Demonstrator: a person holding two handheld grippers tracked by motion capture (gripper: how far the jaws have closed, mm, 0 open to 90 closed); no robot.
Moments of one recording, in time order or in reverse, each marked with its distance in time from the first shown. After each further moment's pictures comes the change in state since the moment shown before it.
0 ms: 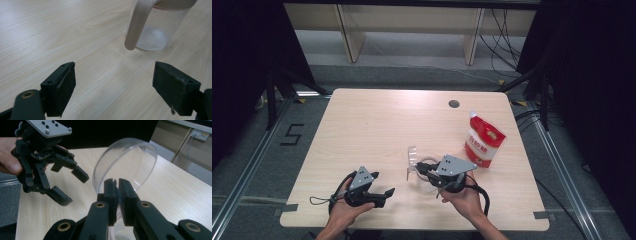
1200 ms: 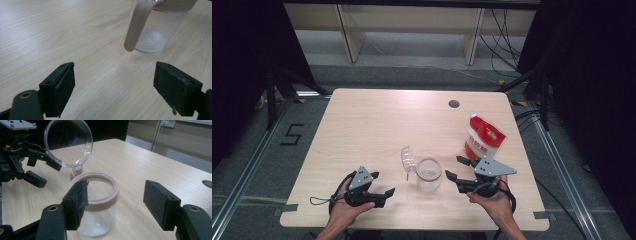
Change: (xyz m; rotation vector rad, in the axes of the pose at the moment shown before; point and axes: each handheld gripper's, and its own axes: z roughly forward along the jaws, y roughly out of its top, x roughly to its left) left arm 0.000 -0.001 0.001 -0.007 -0.007 -0.005; right arm -0.033 -0.046 -0.066 -0.012 -0.133 0.186
